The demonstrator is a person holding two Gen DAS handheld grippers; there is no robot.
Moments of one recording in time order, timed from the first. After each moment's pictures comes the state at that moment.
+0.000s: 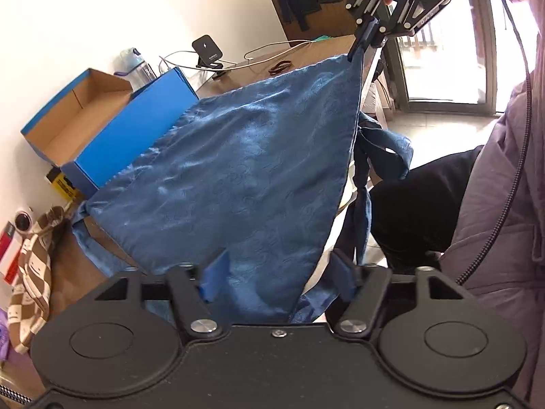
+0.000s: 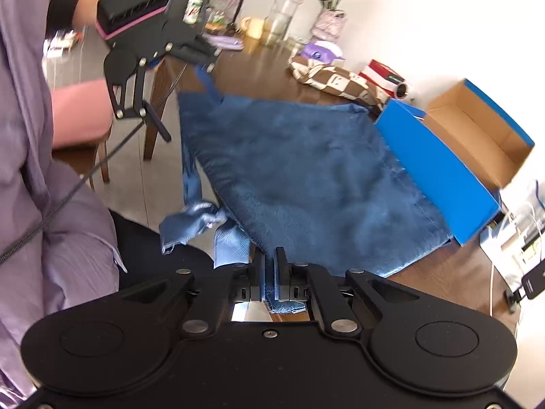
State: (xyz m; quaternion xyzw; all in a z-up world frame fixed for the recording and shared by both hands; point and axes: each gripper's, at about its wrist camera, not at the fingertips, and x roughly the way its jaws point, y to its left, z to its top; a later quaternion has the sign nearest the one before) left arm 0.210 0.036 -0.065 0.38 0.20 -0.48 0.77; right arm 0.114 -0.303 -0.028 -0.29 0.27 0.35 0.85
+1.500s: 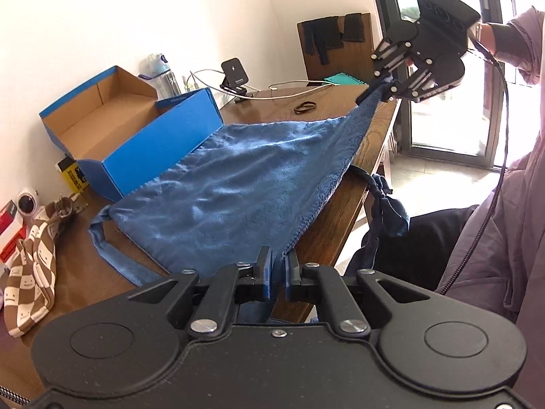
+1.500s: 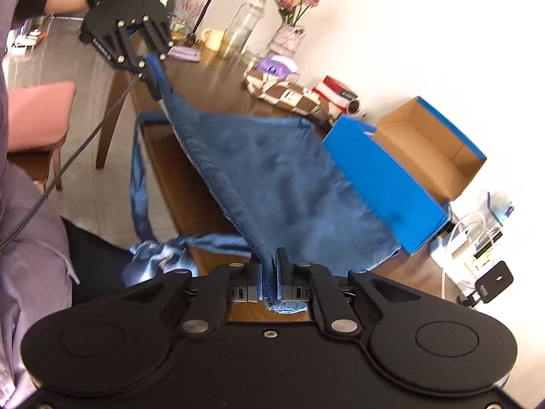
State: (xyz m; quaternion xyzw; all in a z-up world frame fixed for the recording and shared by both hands) left arm 0.225 0.057 -0.007 0.30 0.19 -0.49 0.79; right arm 0.124 -0.293 -0.020 -0.32 0.20 0.27 0.88
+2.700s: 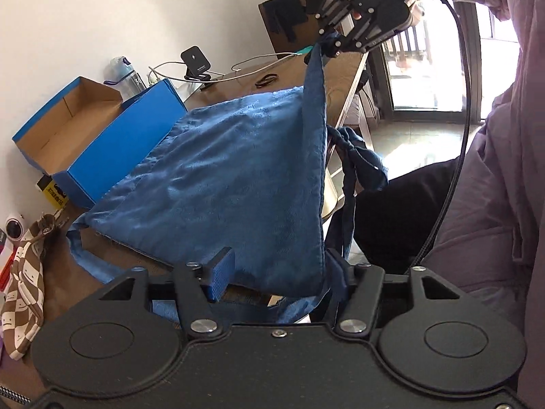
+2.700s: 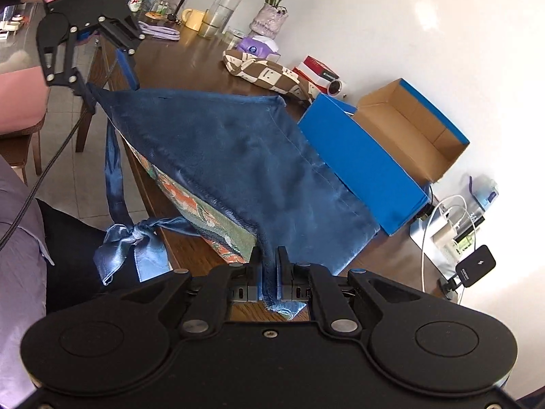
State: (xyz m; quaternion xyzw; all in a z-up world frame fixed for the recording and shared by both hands) left arm 0.206 0.045 -0.063 0.38 0.17 -0.50 0.76; right arm 0.128 -0.307 -0.032 -0.33 0.23 0.23 0.89
